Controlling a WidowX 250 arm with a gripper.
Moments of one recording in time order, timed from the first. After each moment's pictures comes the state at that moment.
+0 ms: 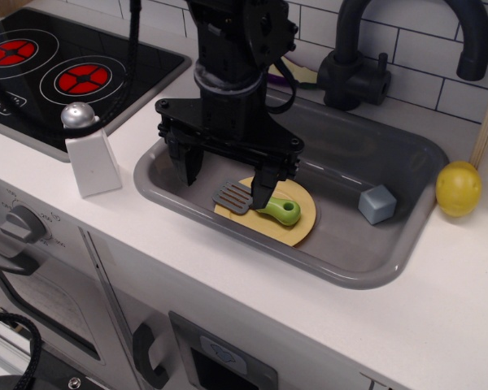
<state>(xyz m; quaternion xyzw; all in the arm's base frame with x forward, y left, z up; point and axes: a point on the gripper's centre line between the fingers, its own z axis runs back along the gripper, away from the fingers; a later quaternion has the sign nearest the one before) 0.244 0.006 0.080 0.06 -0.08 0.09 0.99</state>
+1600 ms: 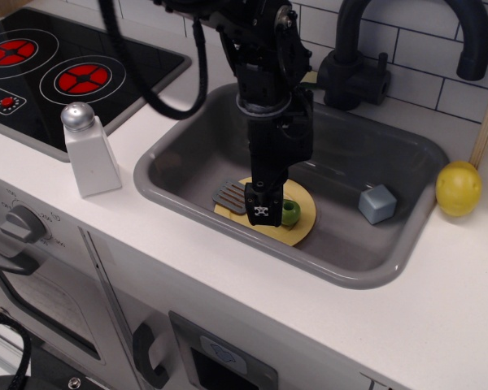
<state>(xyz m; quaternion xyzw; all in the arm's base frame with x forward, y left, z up) 0.296 0.003 0.018 0.01 -0.06 -0.55 0.83</state>
